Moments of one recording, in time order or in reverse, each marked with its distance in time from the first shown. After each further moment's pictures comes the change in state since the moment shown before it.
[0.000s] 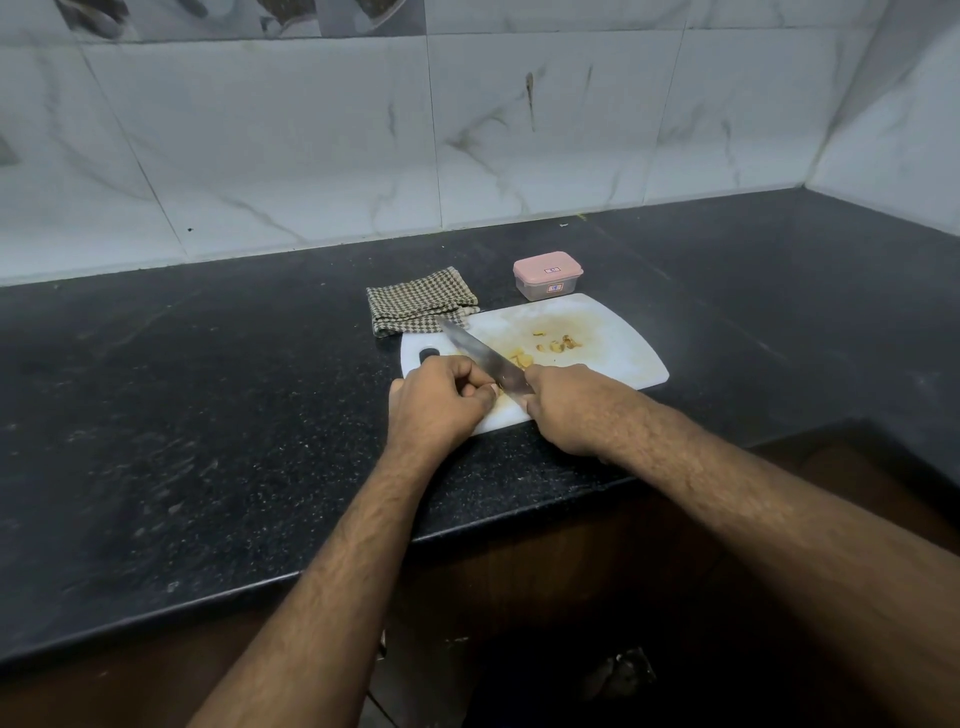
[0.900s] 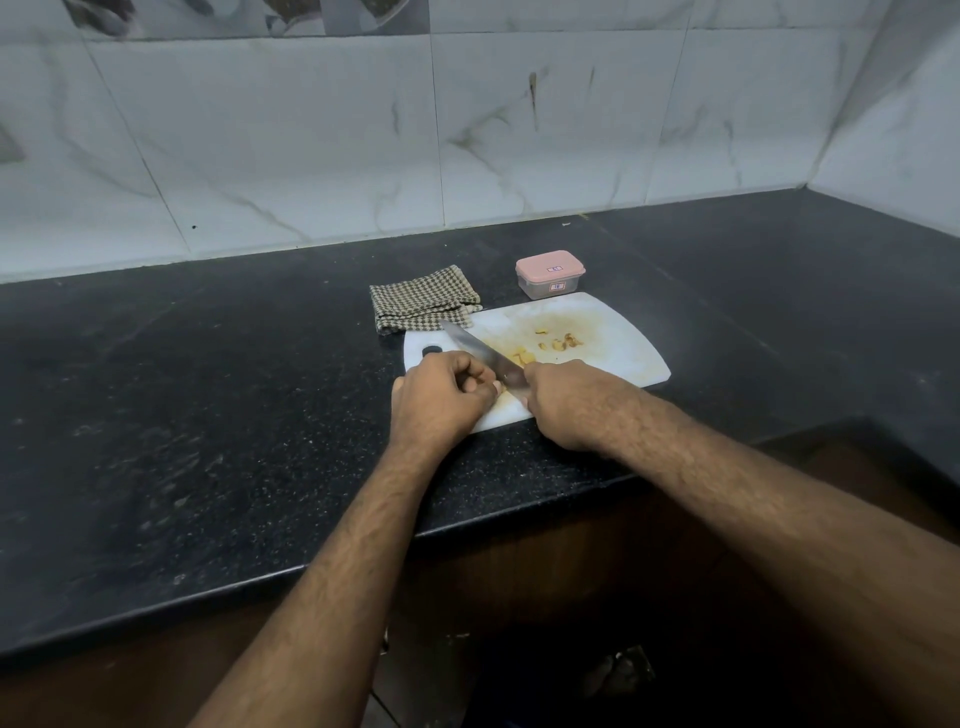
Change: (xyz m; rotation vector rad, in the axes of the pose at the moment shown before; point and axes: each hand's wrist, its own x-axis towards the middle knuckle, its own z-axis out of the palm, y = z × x) left_hand 0.001 -0.002 0.000 -0.044 -0.002 -0.011; right_hand 0.003 -0.004 -0.001 -0.039 -0.004 -0.002
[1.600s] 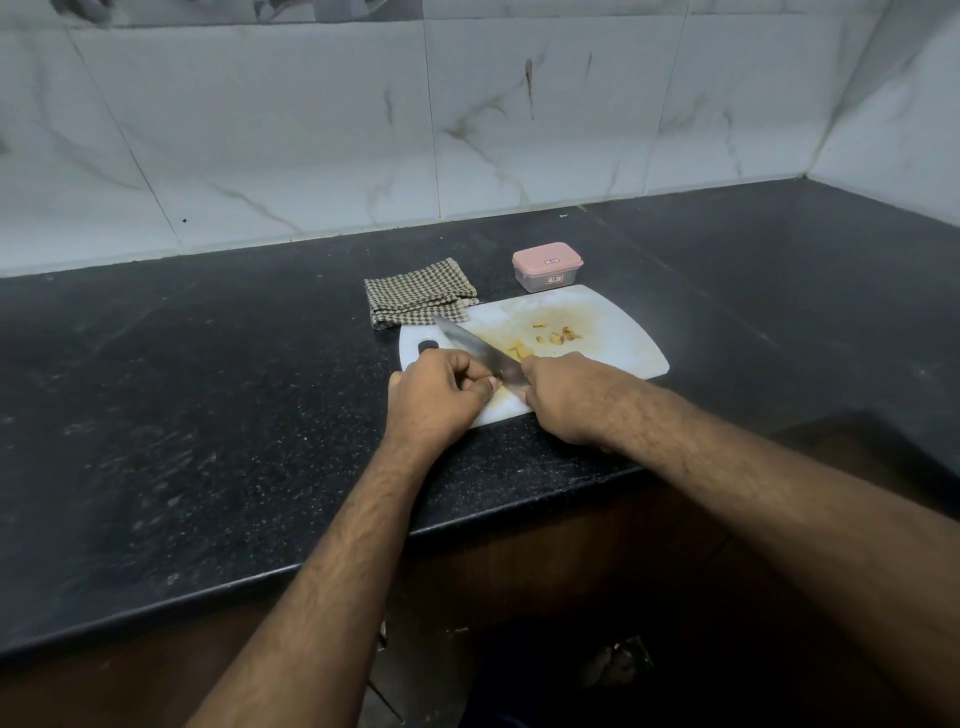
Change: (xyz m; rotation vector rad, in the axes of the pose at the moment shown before) left_hand 0.000 -0.003 0.001 -0.020 -0.013 0.032; right_hand 0.000 0.003 -0.004 -0.032 -0.011 -0.033
